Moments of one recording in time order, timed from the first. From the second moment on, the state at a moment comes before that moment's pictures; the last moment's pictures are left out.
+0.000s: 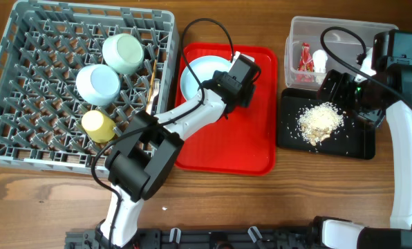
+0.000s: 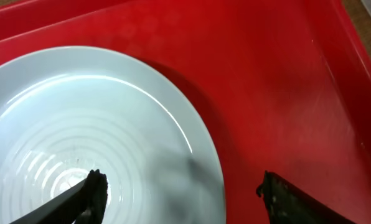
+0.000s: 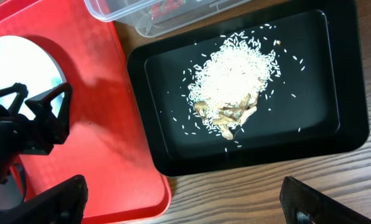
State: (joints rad) left arm -0.71 2.13 1.49 -0.31 -0.22 -0.23; right arm -0.13 1.45 1.48 -1.30 -0.10 0.30
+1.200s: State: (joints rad) left arm -0.86 2.12 1.50 -0.49 -0.54 0.11; right arm -0.13 1.45 1.48 -1.30 -0.10 0.30
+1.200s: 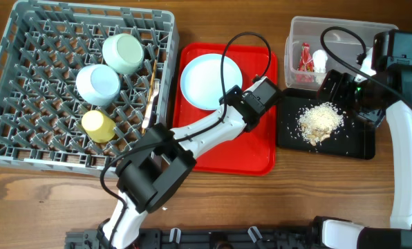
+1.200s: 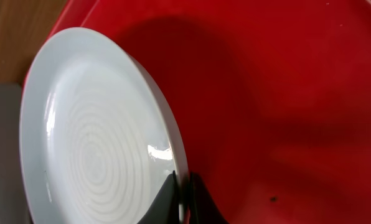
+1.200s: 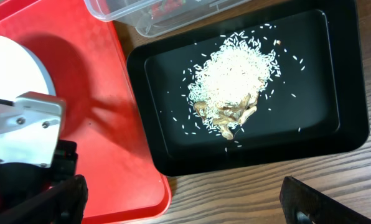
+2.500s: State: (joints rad) left arm -0.14 1.71 1.50 -0.65 0.59 -0.36; right arm -0.13 1.45 1.48 -1.31 -0.10 0.30
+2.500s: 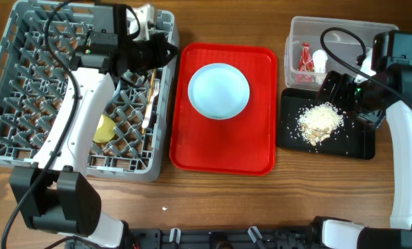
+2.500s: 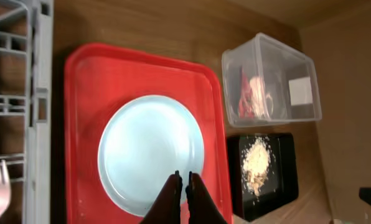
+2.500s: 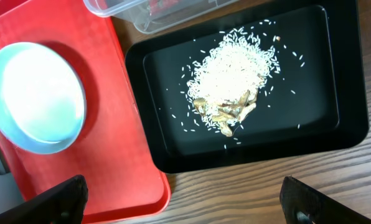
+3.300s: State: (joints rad) left arm -0.17 1.71 1.50 -0.81 0.42 -0.77; right arm -0.10 1.45 1.48 -1.21 -0.22 0.23
